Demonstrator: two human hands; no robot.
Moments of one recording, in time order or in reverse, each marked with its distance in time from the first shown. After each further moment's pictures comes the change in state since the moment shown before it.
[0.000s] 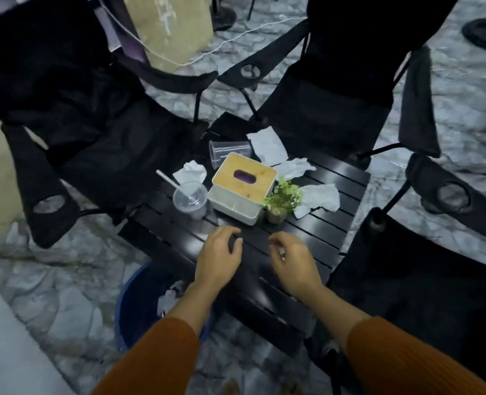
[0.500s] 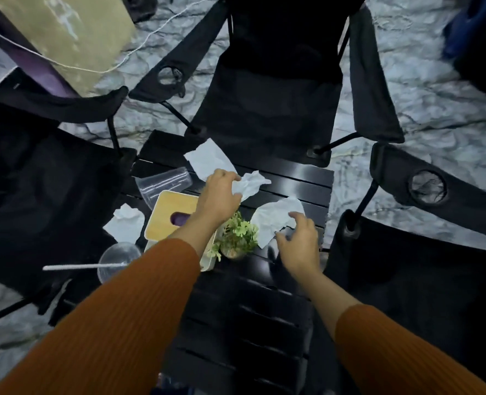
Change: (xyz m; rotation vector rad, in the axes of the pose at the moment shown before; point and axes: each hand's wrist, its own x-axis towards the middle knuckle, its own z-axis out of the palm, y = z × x) left_hand 0.246 0.116 0.092 0.273 -0.309 0.228; right_hand 0.126 0.089 -0.067 0.130 0.313 0.511
